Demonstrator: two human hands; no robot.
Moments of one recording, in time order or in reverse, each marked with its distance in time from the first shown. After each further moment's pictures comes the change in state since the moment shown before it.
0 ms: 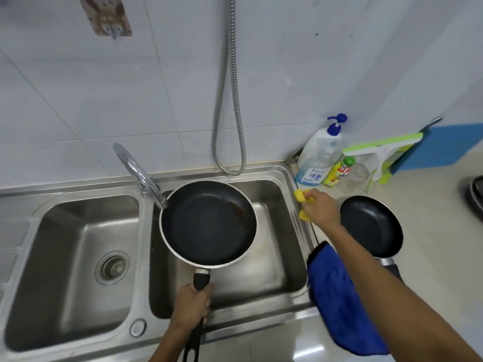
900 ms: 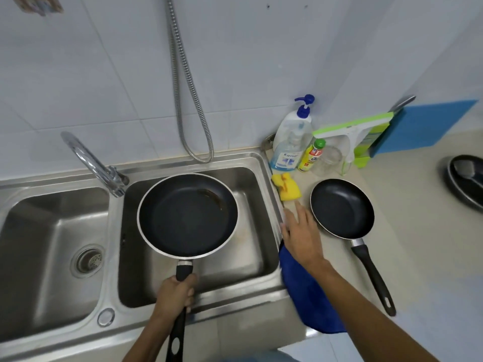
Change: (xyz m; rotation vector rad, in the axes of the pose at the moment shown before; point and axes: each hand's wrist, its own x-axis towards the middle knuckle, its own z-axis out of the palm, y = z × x) left_hand -0.010 -0.008 0.043 -0.044 -0.022 -0.019; right_hand -0.085 0.090 0.041 -0.406 0.137 -0.315
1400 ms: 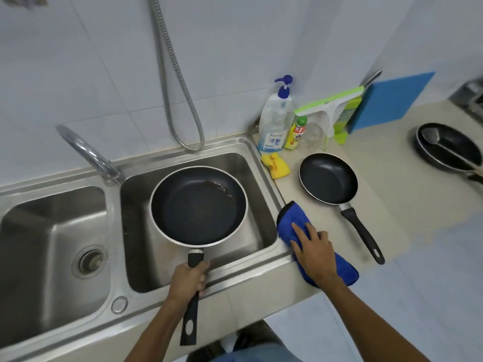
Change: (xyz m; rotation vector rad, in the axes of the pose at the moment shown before) left_hand -0.014 -0.017 0.000 0.034 -0.074 0.026; right_hand -0.134 0.007 0.010 -0.059 -0.229 0.228
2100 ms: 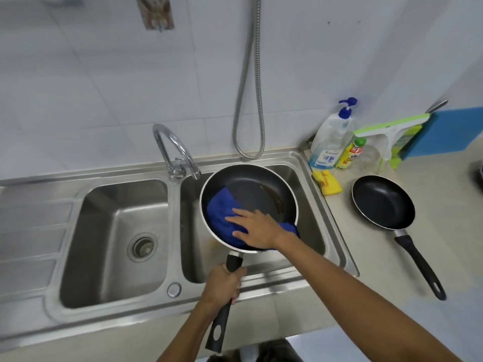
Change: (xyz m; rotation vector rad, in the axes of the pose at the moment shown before) left_hand -0.025 0.001 -0.055 0.001 -0.099 0.103; right_hand 0.067 -0.266 -0.075 0.204 -0.232 -0.773
